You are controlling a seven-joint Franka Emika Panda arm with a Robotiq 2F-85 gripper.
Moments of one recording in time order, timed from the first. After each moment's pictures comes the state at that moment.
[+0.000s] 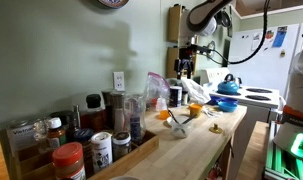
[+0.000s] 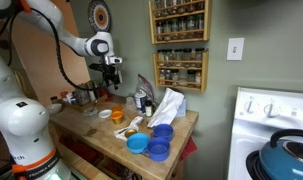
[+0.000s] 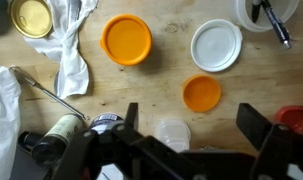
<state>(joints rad) 0.06 -0.19 0.11 -2.36 0.07 2.19 0.22</state>
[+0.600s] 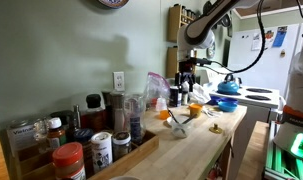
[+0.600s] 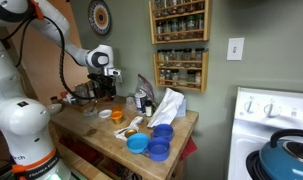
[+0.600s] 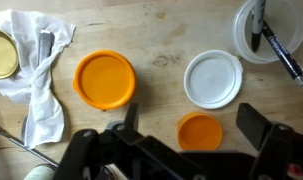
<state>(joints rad) 0.09 -0.09 0.13 -2.42 0.14 2.24 0.23</state>
